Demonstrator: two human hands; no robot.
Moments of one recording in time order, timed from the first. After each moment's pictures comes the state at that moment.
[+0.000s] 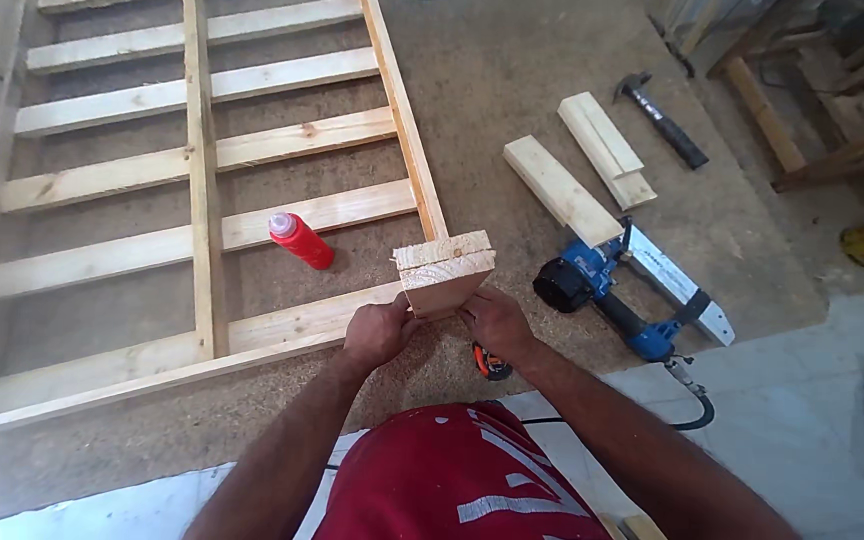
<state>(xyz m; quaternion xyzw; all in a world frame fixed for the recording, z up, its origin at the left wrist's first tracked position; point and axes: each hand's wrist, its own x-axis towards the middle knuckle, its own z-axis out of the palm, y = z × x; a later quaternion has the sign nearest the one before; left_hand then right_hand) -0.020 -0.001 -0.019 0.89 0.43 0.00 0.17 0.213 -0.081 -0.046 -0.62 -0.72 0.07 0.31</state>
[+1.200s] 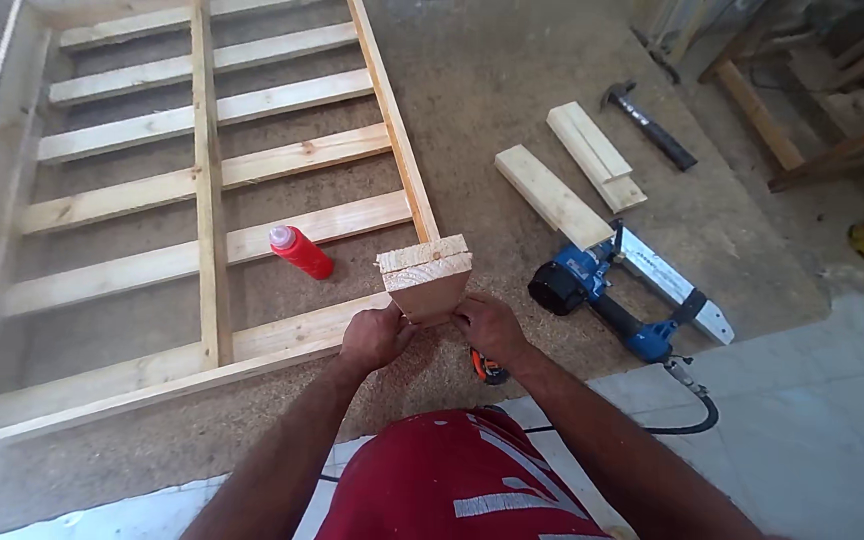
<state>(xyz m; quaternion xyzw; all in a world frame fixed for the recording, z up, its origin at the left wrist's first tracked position) -0.019 0.001 -0.016 0.87 0.45 -0.03 0.19 0.212 -0.085 -0.044 -0.64 -0.69 0.13 0.31</state>
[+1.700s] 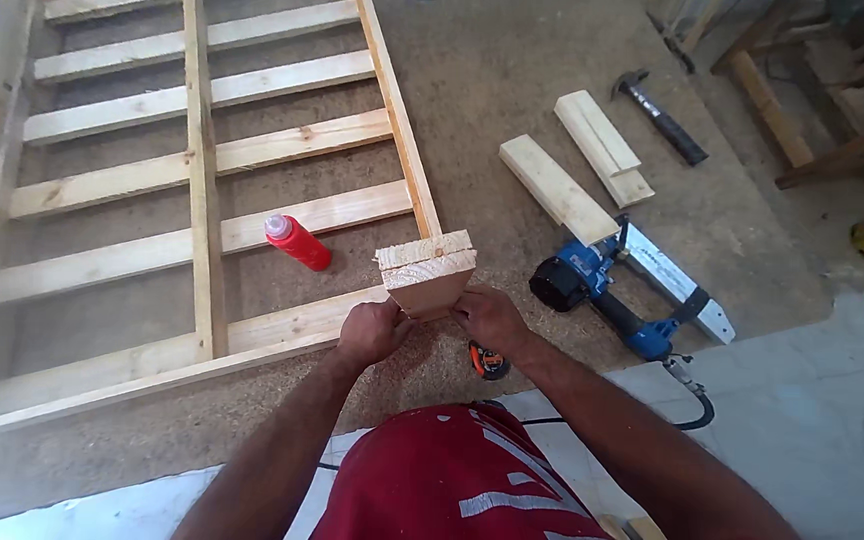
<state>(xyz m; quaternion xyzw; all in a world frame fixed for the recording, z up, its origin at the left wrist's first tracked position) -0.019 0.003 -0.016 0.86 0.45 -0.02 0.23 0.220 -0.075 -0.040 -0.60 -0.74 0.13 0.29</state>
